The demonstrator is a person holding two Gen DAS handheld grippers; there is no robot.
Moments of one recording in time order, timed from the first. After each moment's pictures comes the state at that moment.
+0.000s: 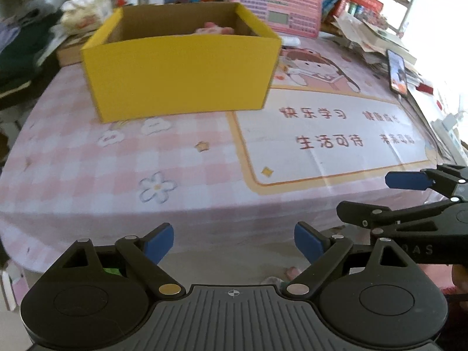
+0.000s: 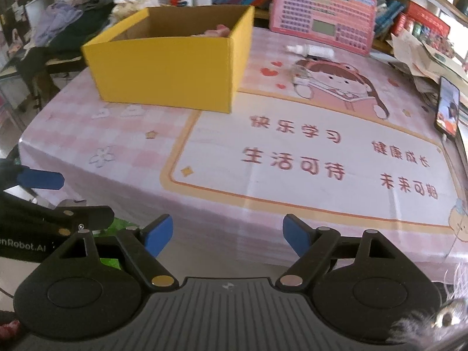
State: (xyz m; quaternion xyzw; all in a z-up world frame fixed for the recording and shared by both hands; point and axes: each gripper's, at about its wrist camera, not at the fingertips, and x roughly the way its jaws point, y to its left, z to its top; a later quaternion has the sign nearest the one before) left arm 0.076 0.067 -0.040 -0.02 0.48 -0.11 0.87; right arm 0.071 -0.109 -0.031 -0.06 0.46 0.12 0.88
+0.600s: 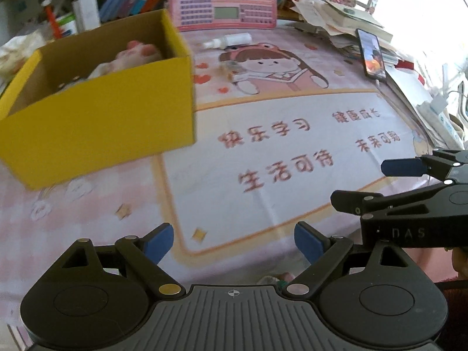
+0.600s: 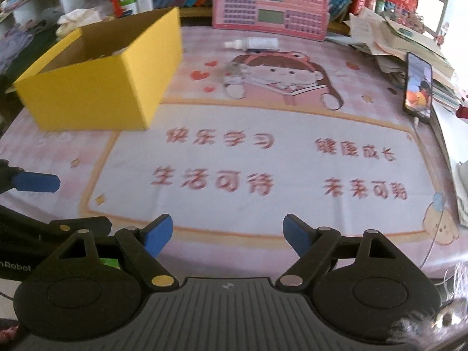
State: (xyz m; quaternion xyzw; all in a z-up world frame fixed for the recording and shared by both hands) left arm 0.141 -0.020 -0.043 0.04 0.48 -0.17 0.86; right arm 0.127 -0.190 -0.038 -0.03 0.46 0.07 0.88
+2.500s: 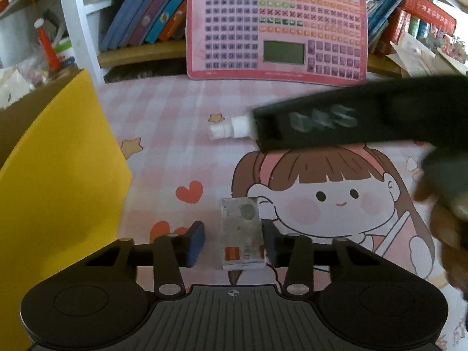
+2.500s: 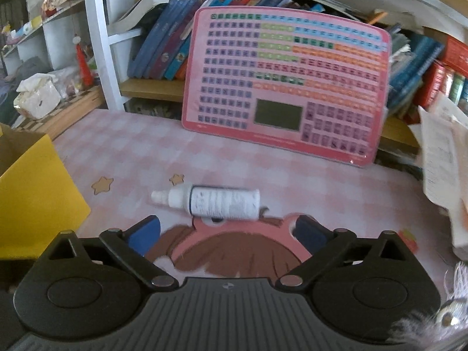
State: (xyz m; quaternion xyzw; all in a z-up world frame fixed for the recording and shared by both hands) left arm 0.391 -0.133 -0.093 0.01 0.43 0.01 0.90; right arm 0.457 -0.236 -0.060 -0.05 0.36 0.18 0.91
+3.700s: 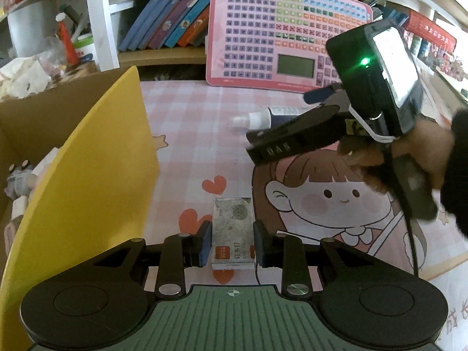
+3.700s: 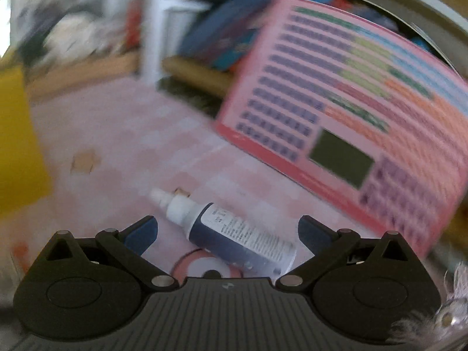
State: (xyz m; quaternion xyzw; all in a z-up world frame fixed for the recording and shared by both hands) left arm 0.362 -0.110 -0.075 -0.02 0.42 0.02 0.91; right arm 0.521 -0.199 -0.113 -0.23 0.29 0.32 0.87
